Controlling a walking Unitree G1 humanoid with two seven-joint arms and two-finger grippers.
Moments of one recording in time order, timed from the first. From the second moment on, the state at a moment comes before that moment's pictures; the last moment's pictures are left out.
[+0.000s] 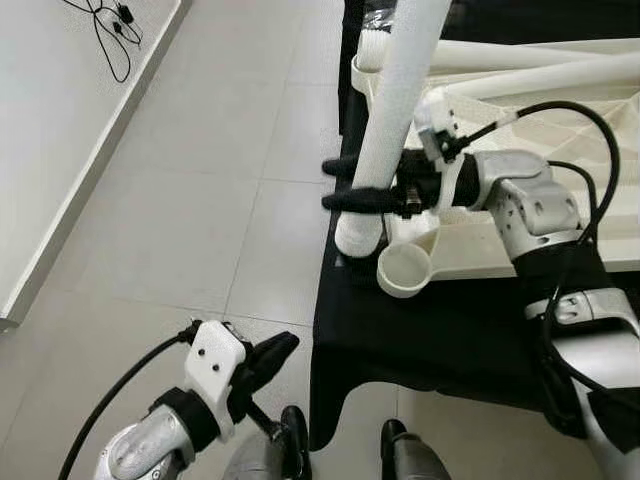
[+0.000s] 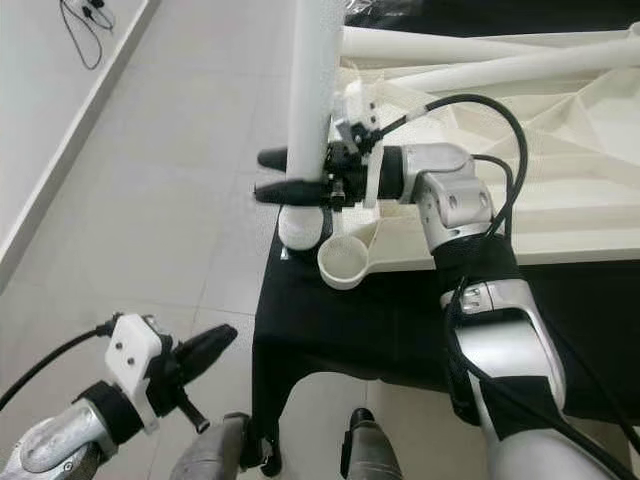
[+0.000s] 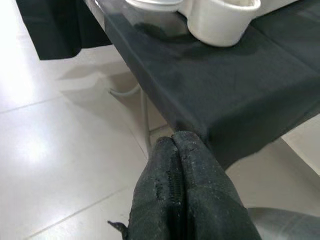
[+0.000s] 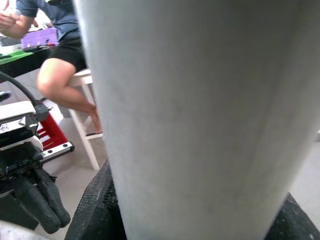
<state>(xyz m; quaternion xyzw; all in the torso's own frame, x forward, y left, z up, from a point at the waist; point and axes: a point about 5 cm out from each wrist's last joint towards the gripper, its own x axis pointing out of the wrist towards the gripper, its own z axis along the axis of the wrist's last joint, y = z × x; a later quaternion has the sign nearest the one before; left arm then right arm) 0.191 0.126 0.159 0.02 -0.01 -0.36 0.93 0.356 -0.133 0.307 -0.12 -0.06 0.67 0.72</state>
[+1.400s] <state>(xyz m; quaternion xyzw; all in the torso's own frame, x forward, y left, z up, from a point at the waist) 0.185 0.128 0.166 0.02 -0.02 -0.36 0.93 0.315 -0.197 0.315 -0.14 -0.04 0.69 0.71</state>
